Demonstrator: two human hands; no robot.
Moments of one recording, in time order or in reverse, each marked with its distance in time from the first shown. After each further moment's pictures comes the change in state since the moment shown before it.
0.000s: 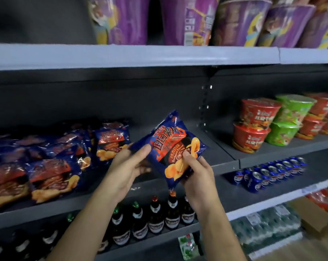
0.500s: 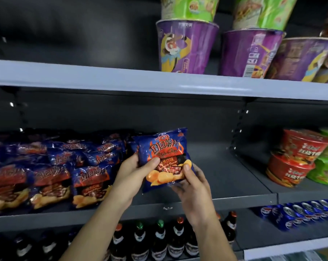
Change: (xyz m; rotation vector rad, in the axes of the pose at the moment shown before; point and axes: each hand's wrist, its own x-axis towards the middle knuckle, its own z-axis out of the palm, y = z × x) left_hand 0.004 0.030 -0.077 0.173 0.147 0.098; right_hand 0.018 0.055 0.081 -0.006 -0.134 0.059
